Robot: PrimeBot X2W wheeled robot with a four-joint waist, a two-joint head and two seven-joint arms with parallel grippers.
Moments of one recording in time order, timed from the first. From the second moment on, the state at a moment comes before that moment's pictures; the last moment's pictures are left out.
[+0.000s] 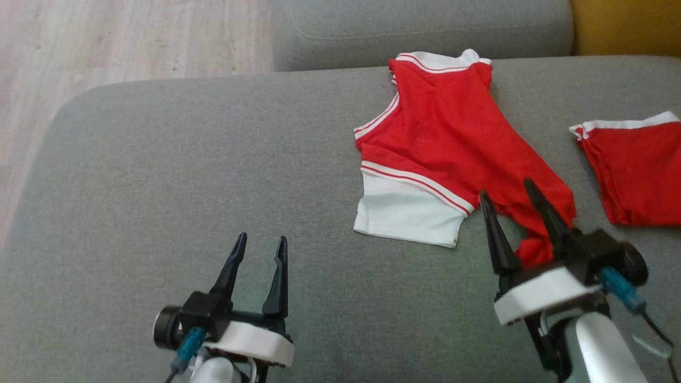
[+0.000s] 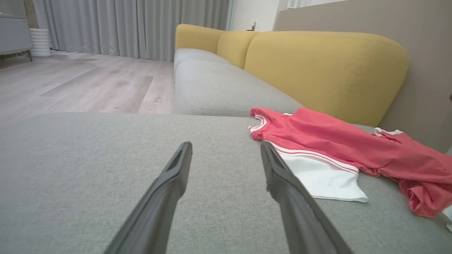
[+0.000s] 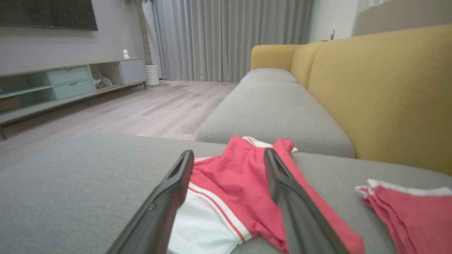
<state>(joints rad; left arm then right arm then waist) -0.11 0.05 -0.38 0.33 -0.30 0.03 -0.25 -0.07 -0.06 0.13 0.08 0.05 0.13 -0.07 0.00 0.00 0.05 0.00</state>
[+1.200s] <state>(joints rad) -0.87 0.04 -0.45 0.99 -0.29 -0.09 0.05 -0.20 -0.05 0.14 0.18 0.18 0.13 -0.25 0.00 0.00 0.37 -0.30</state>
